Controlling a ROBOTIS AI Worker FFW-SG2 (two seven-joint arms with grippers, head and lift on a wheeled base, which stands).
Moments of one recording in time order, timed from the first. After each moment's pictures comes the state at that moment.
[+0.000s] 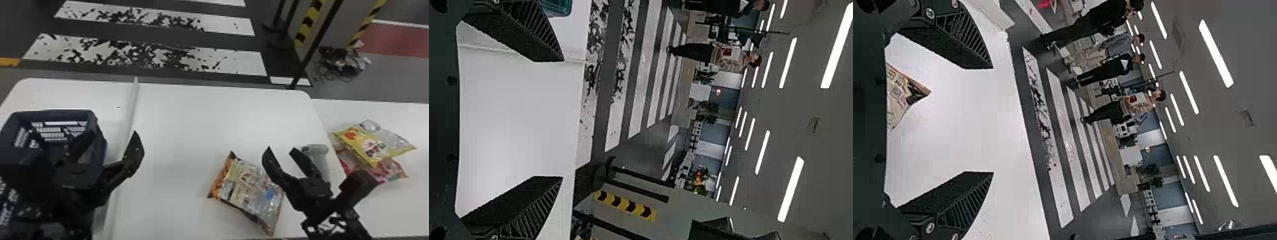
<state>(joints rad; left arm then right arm) 0.66 0.03 -0.06 -2.29 0.16 0.27 -0.09 0.58 -0.07 -0.13 -1.93 -0.39 0.06 0.31</state>
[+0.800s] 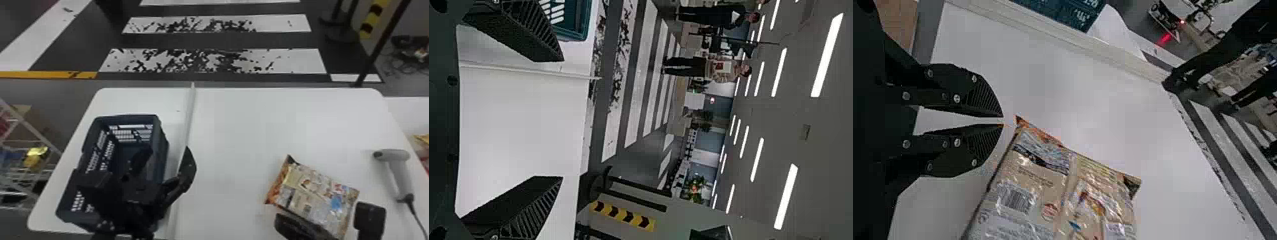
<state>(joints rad) 0.74 0.04 -0.04 -2.24 0.17 0.13 -0.09 0.66 -0.07 -0.01 -2.09 -0.46 0.76 0.31</state>
